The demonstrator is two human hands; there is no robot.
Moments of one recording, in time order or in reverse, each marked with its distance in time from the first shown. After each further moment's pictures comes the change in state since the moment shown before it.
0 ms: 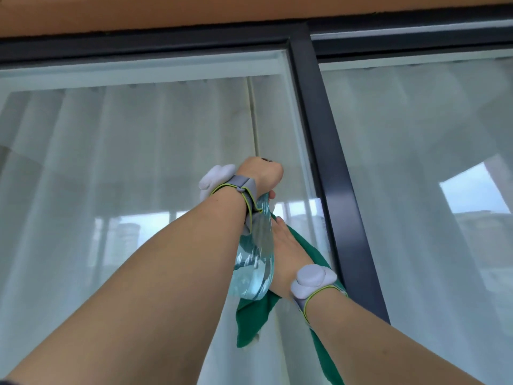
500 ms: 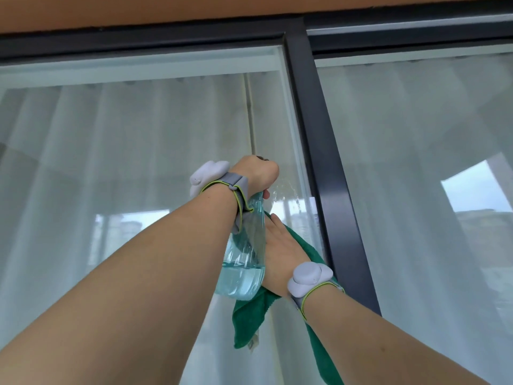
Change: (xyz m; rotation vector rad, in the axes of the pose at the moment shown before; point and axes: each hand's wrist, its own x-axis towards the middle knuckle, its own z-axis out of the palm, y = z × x) left_hand 0.000 -0.001 0.006 0.072 0.028 -0.013; right_hand 0.006 0.017 0.021 -0.258 -0.002 -0.044
